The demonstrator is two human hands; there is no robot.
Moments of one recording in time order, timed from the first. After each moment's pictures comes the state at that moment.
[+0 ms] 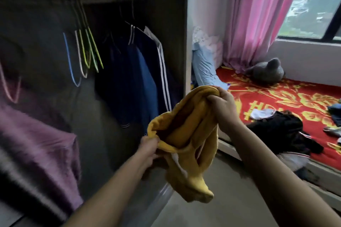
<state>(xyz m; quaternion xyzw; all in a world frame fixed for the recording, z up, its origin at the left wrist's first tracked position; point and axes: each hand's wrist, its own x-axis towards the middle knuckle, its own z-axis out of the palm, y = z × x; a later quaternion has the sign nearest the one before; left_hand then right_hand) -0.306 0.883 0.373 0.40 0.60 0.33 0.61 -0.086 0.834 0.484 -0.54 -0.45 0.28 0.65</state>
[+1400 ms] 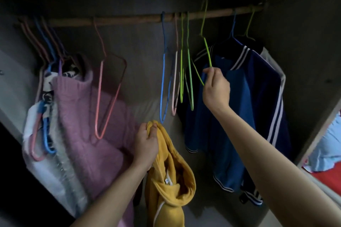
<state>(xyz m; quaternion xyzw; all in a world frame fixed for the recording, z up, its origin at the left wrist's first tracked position) -0.531 1.060 0.435 0.42 0.66 0.61 0.15 -0.352 1.172 0.553 -0.47 -0.64 0.14 0.59</state>
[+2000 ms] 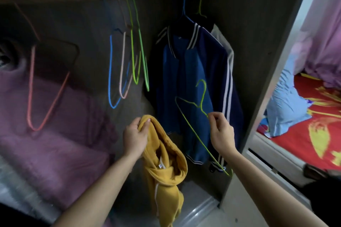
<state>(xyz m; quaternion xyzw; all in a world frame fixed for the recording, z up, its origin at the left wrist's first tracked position) -0.454 1.073 0.395 0.54 0.66 0.51 0.12 -0.186 1.105 0.376 -0.58 -0.60 0.21 0.51</state>
